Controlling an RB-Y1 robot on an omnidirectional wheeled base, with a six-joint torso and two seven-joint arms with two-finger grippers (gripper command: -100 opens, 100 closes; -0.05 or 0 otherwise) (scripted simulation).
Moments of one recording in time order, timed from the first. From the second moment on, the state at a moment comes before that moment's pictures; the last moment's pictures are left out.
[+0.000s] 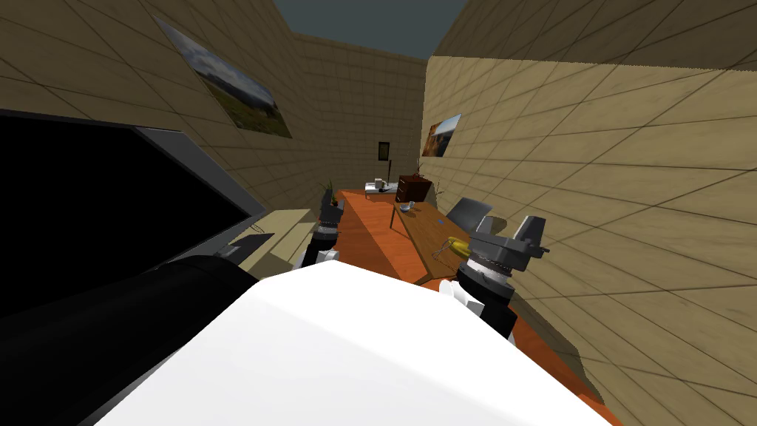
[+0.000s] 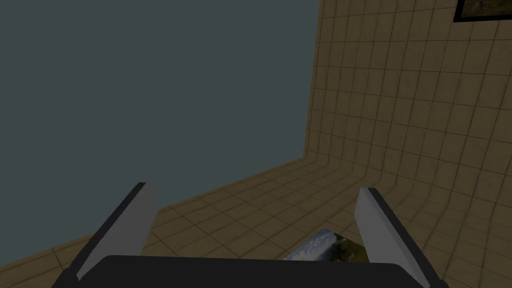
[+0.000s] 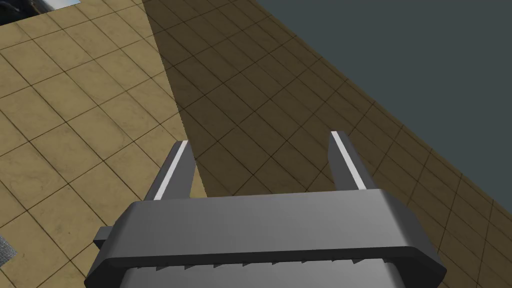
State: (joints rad) left arm 0.51 0.03 -0.02 -2.37 -0.05 -0.40 -0.01; right arm 0.50 0.05 -0.05 -2.37 -0.08 -0.57 -0.02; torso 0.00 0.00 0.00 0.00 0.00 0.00
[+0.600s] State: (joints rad) left arm 0.51 0.03 -0.02 -2.37 -0.05 -0.40 -0.01; right arm 0.51 -0.09 -0.09 -2.24 -0.04 -0.57 0.07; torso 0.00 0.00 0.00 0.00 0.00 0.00
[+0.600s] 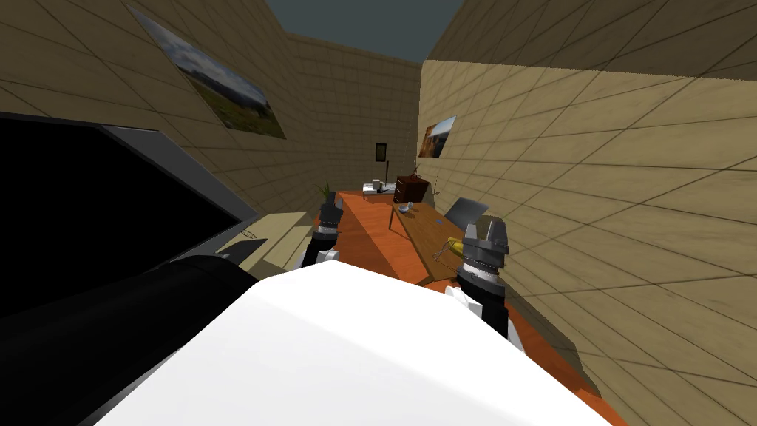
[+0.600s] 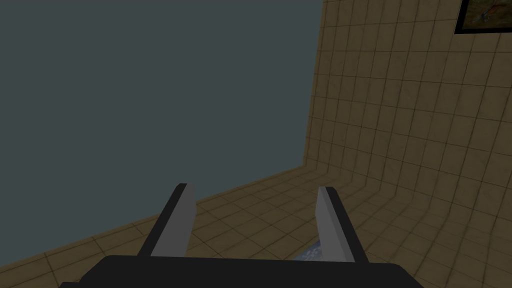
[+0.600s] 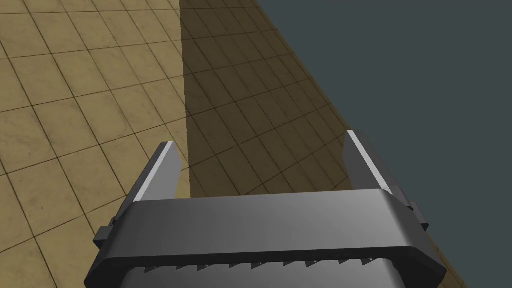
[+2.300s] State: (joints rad) left arm 0.51 0.03 -0.02 -2.37 -0.05 -0.40 -0.01; right arm 0.53 -0.22 -0.19 -1.79 0.08 -0.59 0.43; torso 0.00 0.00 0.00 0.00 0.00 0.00
